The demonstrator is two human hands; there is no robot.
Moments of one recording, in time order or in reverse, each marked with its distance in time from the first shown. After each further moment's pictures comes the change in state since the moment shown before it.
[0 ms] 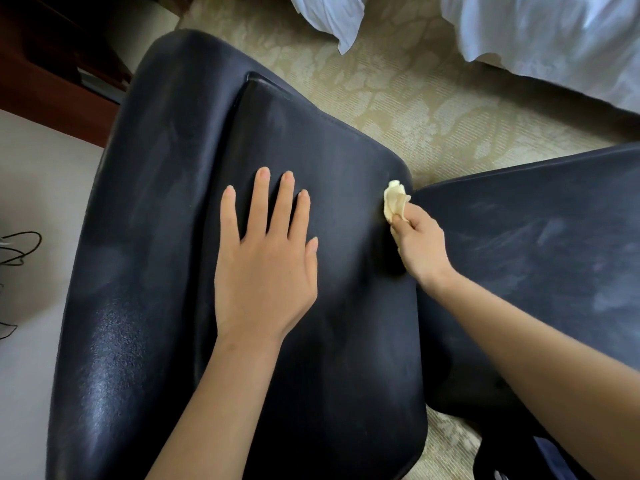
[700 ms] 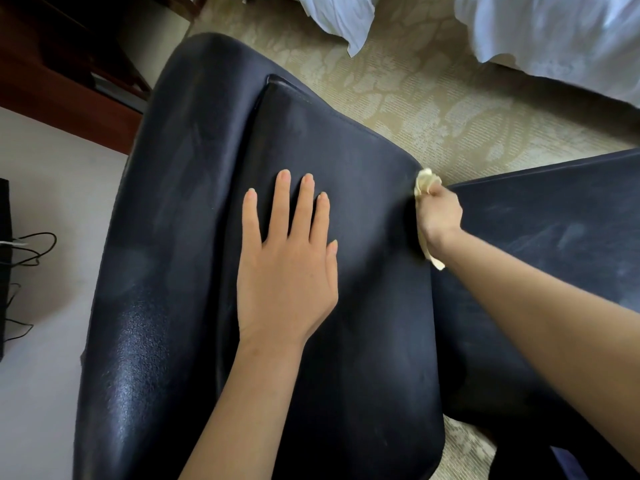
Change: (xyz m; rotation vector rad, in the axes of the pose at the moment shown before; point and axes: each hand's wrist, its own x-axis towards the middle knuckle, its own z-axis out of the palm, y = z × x) left_hand 0.001 0.000 0.000 0.007 0.006 0.004; right_hand 0.051 -0.019 0.007 -0.182 0.205 0.237
